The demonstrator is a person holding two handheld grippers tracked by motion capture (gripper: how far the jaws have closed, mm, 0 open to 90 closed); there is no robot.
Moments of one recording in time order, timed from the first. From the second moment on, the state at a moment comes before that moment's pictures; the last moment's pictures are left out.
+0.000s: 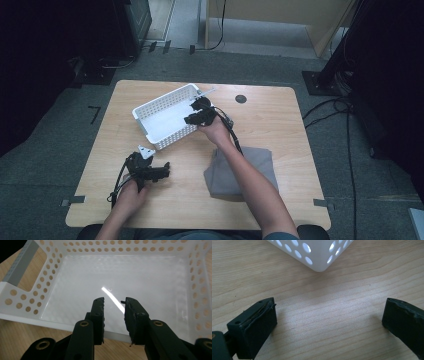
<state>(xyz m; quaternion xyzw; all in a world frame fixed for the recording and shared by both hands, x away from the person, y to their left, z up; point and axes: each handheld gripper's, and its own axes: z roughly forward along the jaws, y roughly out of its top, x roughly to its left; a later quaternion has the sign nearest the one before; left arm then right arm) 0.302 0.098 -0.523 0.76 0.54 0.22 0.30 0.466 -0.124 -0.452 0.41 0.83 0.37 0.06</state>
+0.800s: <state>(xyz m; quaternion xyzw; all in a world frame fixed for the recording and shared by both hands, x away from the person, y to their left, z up) 0.301 0.098 -0.523 0.76 0.53 0.22 0.30 0.520 -0.183 -0.438 0.46 0.80 0.37 0.12</state>
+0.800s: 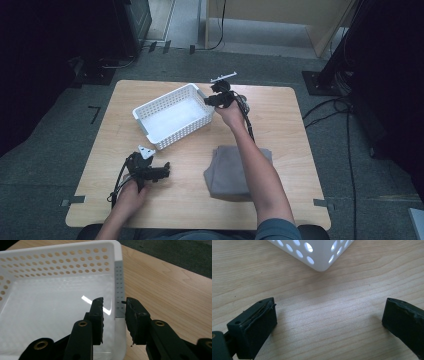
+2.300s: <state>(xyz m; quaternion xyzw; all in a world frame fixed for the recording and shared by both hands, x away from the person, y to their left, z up) 0.302 0.097 -0.523 0.76 0.53 0.22 0.30 0.474 -0.268 -0.455 0.56 0.75 0.33 0.11</state>
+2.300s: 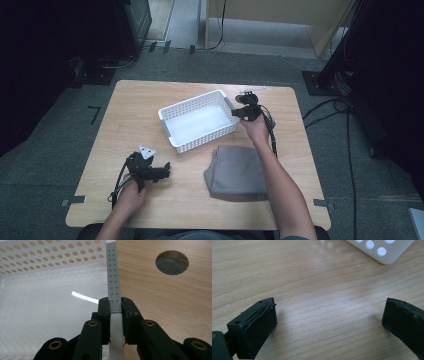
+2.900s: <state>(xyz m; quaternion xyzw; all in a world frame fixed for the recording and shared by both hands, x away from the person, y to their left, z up) 0.302 0.097 -0.523 0.76 0.53 0.22 0.30 0.448 -0.313 -0.456 0.61 0.71 0.33 0.13</state>
